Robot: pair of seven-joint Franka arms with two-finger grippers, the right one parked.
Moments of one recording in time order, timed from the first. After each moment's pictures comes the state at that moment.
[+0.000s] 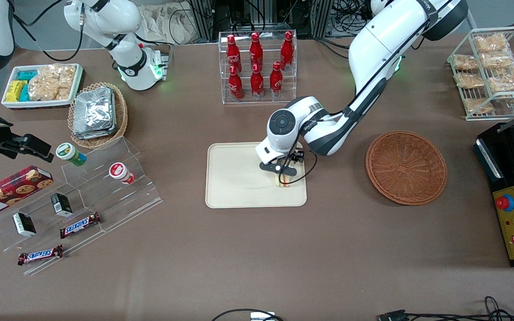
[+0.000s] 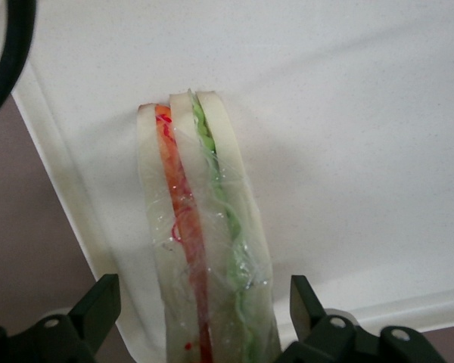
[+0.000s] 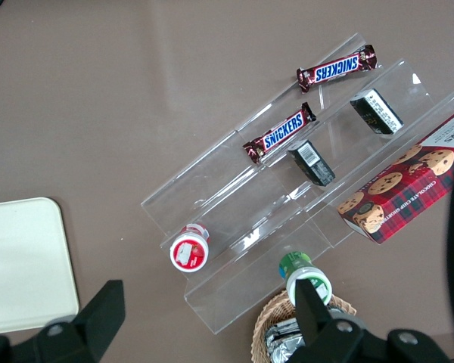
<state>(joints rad) -0.27 0.66 -0.55 -1.80 0.37 2.23 -0.75</state>
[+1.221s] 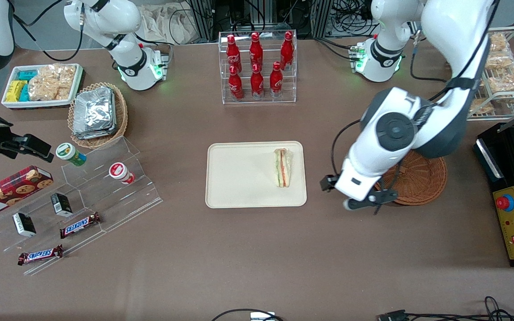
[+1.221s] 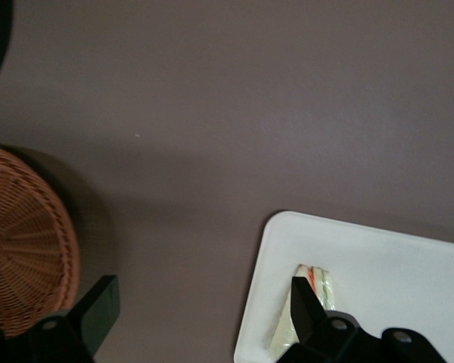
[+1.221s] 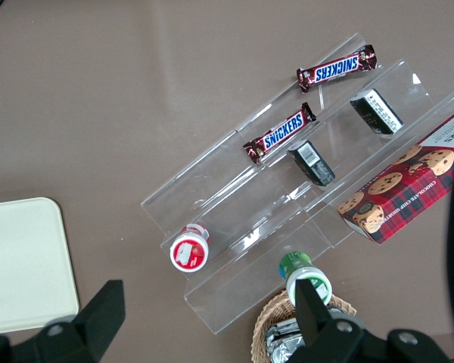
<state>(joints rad) 0.06 0.41 -0.55 -1.56 0.20 1.93 -0.76</state>
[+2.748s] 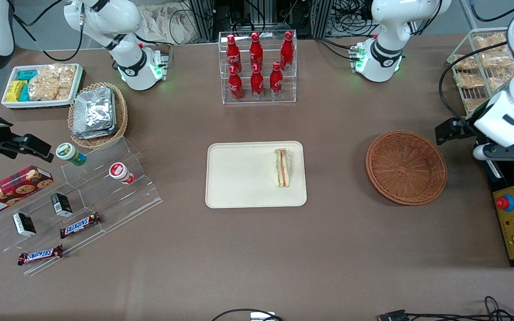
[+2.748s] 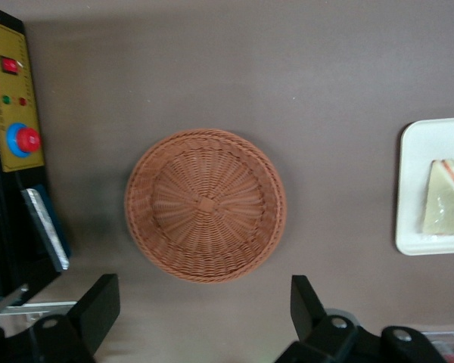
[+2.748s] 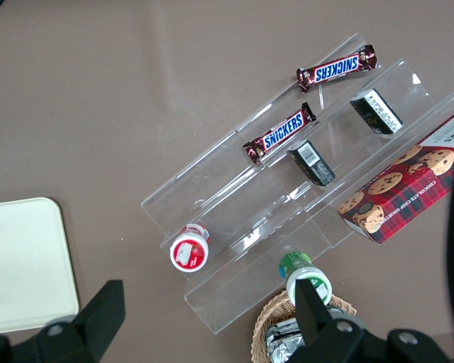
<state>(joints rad) 0.11 0.03 -0.18 -1.59 0.04 1.56 0.01</state>
